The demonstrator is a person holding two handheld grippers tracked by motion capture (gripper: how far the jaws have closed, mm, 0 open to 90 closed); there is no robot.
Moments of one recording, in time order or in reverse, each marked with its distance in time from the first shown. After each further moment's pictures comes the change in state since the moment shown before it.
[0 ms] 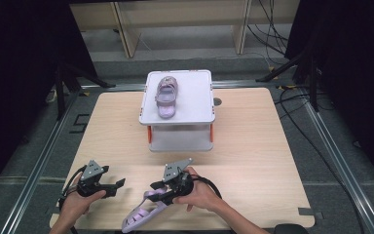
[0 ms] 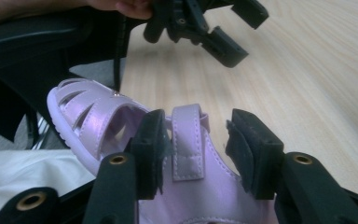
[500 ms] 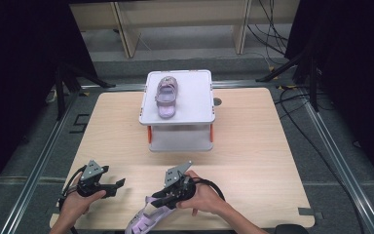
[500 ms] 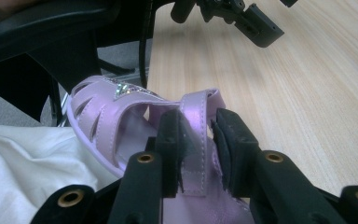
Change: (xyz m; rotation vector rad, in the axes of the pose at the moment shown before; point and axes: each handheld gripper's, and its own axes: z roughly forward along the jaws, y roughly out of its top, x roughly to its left) left arm 0.000 0.000 0.000 -0.007 -0.002 -0.006; right arm 0.012 0.000 -0.009 0.076 0.060 -0.015
